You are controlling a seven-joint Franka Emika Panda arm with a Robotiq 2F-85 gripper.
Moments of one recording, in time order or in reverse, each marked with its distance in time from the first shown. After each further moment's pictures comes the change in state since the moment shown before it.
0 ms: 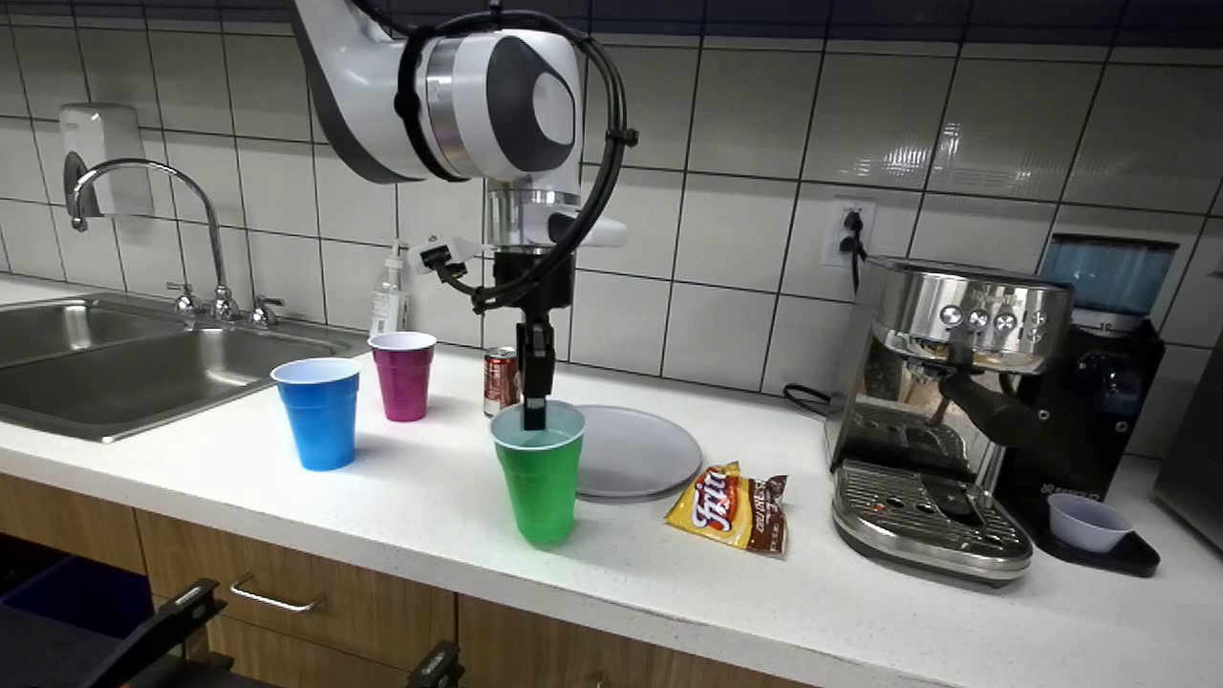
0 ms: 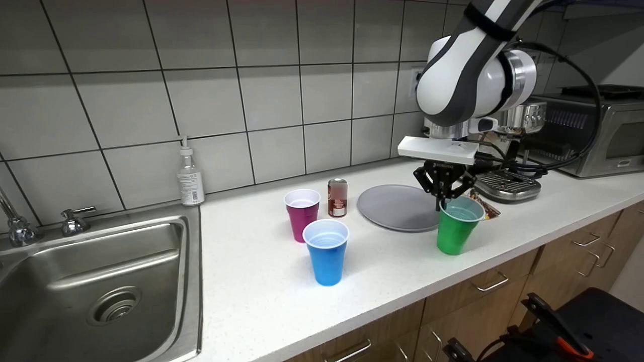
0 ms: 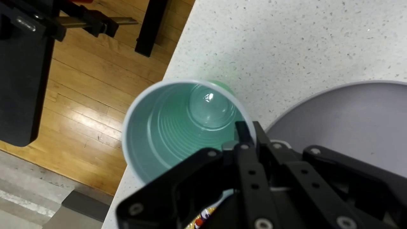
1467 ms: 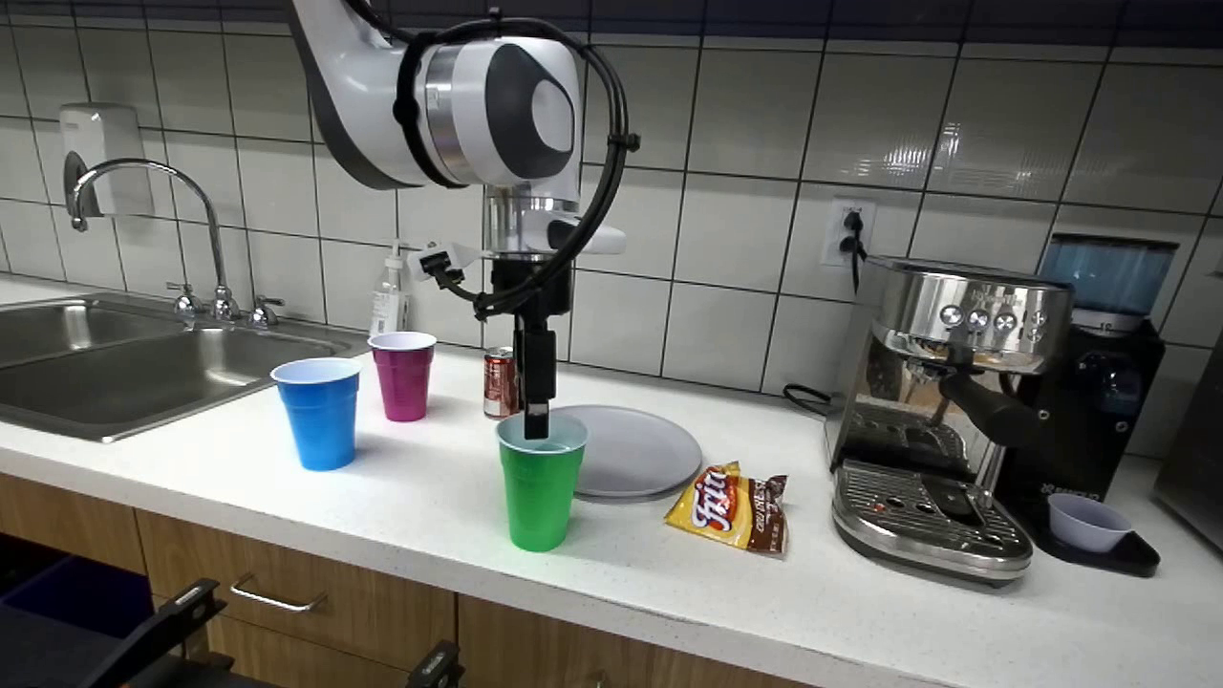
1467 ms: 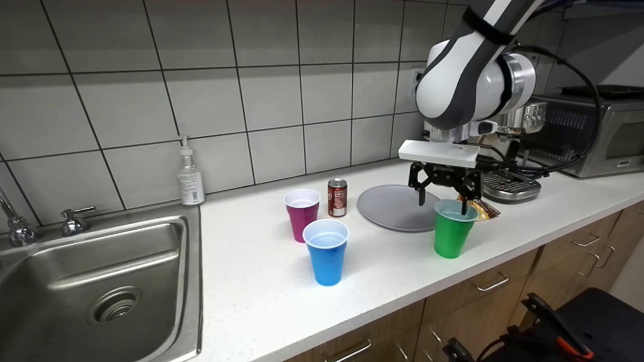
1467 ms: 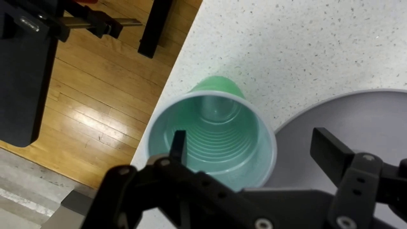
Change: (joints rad) arm 0.000 0.014 0.001 -0.003 0.002 0.000 -0.019
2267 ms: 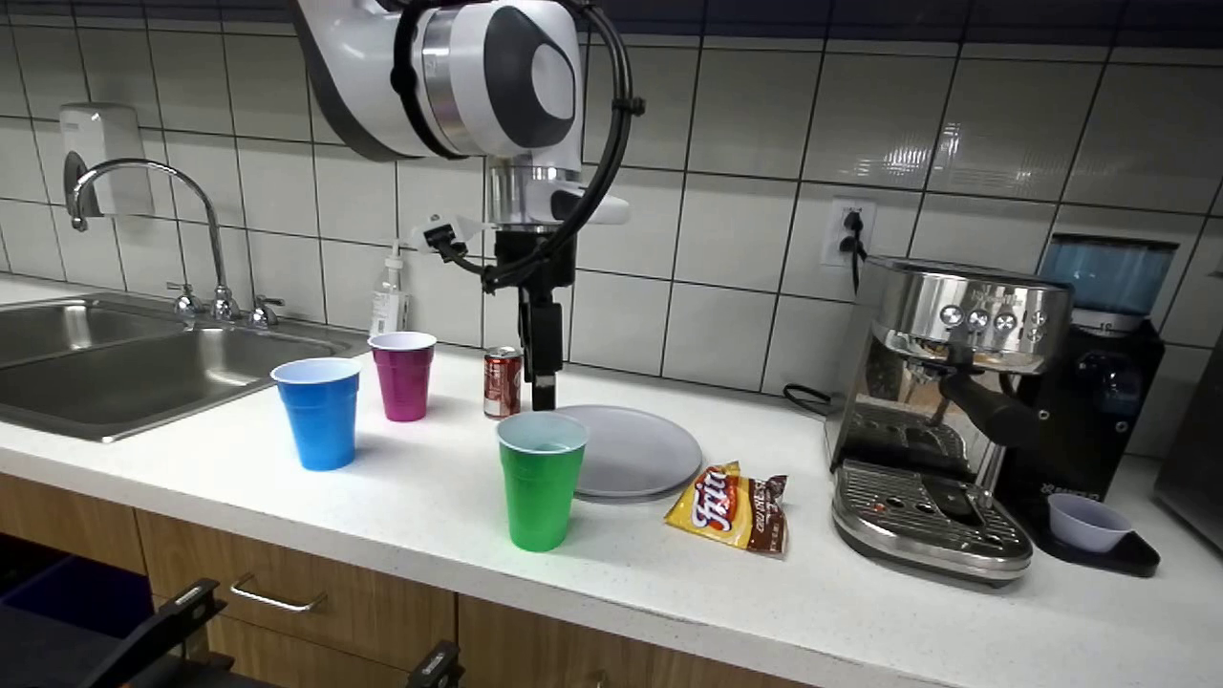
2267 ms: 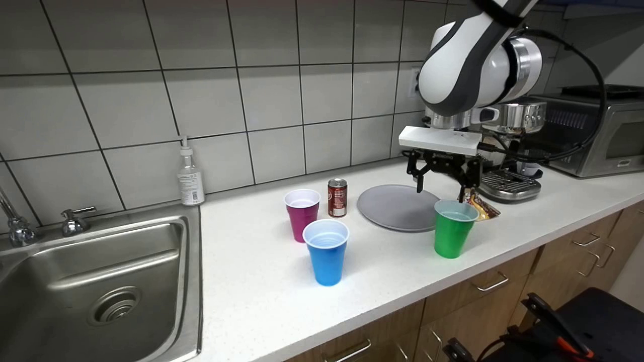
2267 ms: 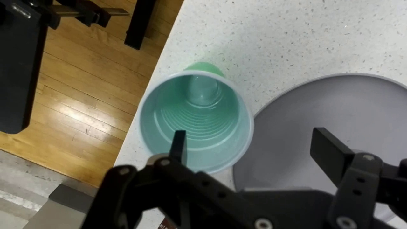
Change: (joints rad) arm 0.000 -0.060 0.000 0.000 0.001 -0.002 -0.012
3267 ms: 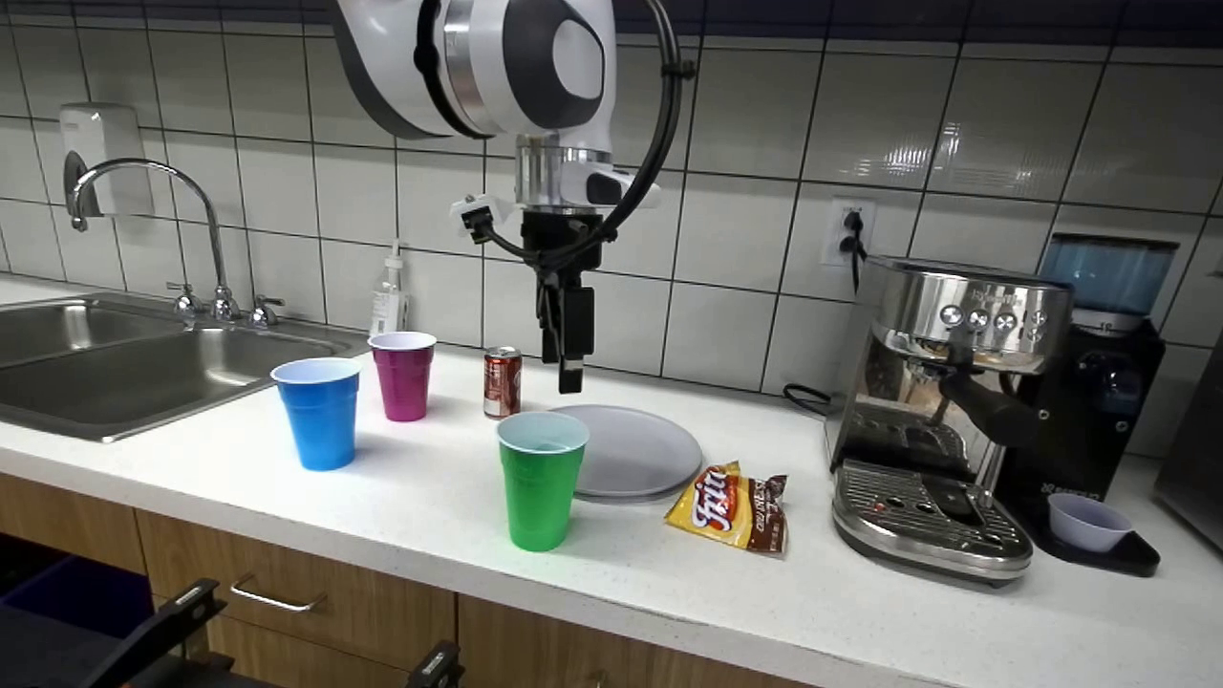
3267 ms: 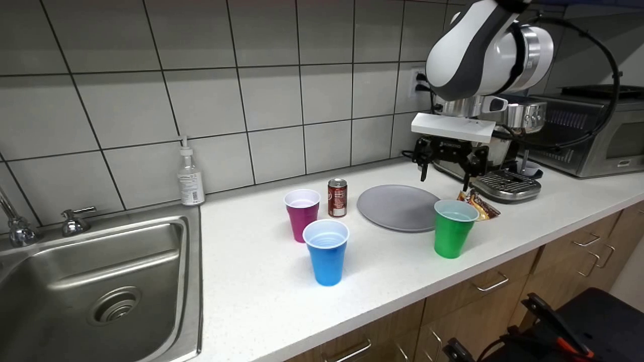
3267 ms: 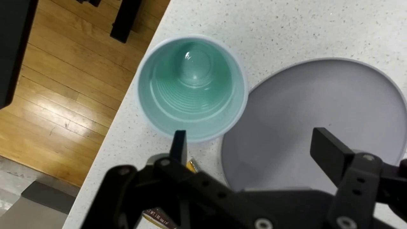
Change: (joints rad) arm 0.000 -0.027 -0.050 0.019 0.078 0.000 -0.170
